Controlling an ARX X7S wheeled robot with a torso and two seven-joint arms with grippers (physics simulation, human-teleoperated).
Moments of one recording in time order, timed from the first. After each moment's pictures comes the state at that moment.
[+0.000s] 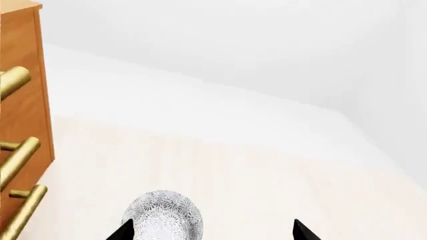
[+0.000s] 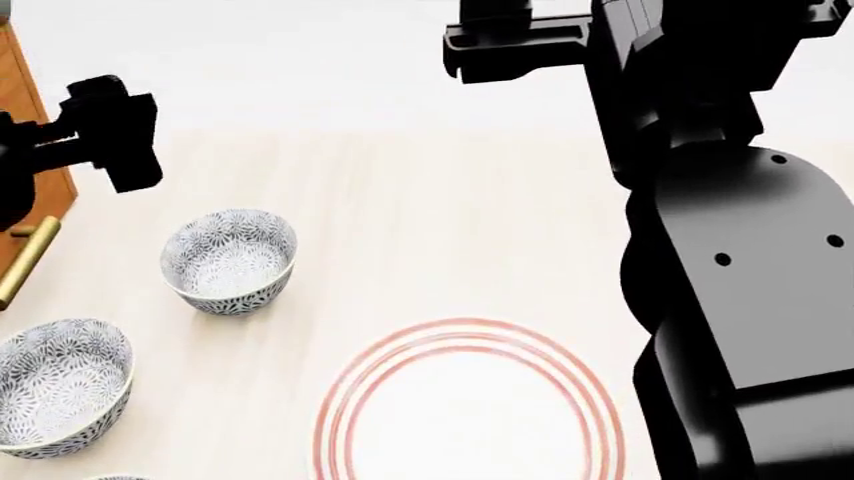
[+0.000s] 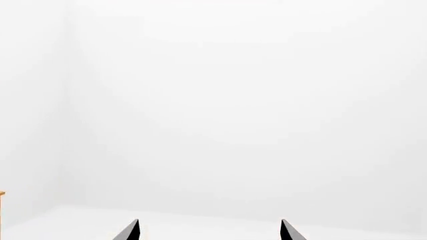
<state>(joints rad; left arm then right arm) -1.11 -0.20 -0.23 0.11 -0.95 -1.49 -0.57 1.06 0.18 -0.05 -0.30 0.35 0.99 0.07</state>
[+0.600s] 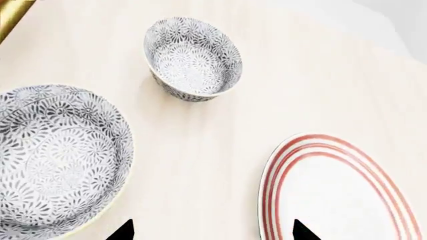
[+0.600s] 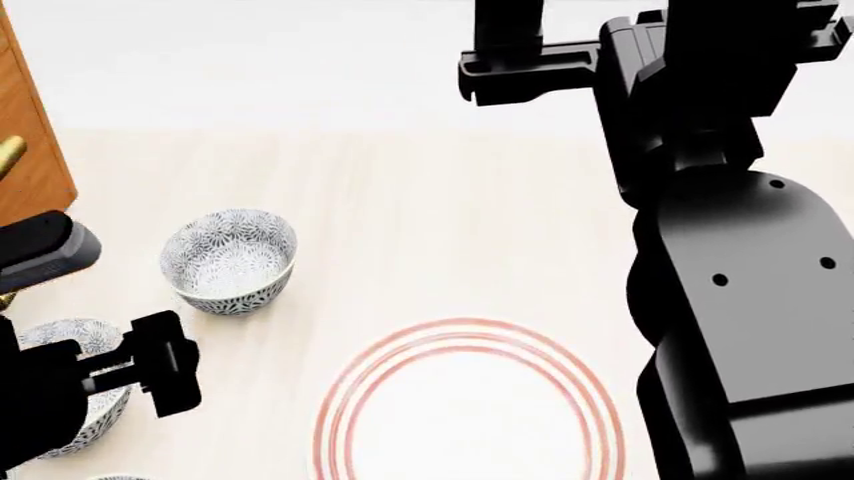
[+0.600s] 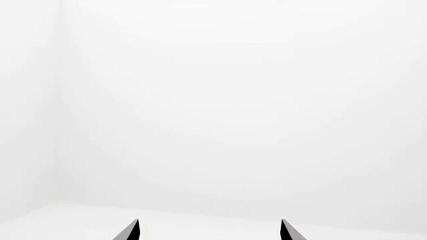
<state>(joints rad) -0.77 -0.24 -0.25 0.03 -1.56 -1.50 -1.13 1.02 0.21 -0.07 -0.27 0.34 0.90 0.07</state>
